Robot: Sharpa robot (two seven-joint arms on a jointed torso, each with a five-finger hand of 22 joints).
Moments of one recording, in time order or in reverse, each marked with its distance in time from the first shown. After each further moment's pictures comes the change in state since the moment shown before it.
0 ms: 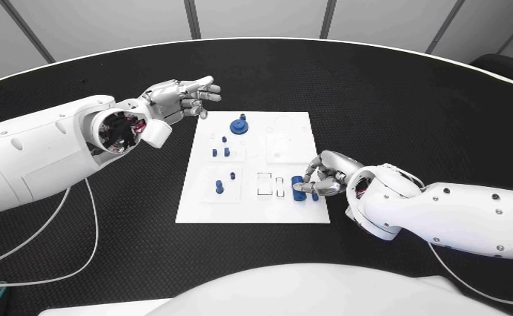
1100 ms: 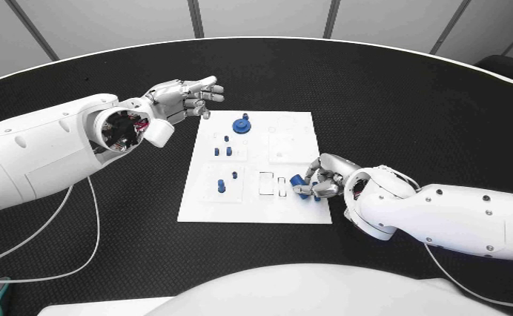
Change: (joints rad) left arm 0.000 -0.008 0.000 0.010 0.000 0.000 -0.008; left_hand 0.000 0.000 -0.005 0.005 0.000 0.000 0.000 0.000 0.000 0.000 0.000 0.000 0.000 0.000 0.000 0.000 0.000 0.000 0.000 0.000 0.000 0.000; right arm -0.008 0.042 0.000 -0.046 -0.001 0.024 -0.017; right_hand 0.002 0.010 -0.003 0.008 -0.004 0.006 -0.006 0.013 0.009 0.003 -0.003 0.000 0.000 0.000 0.000 0.005 0.000 0.000 0.000 0.000 0.004 0.000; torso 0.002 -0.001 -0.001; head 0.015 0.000
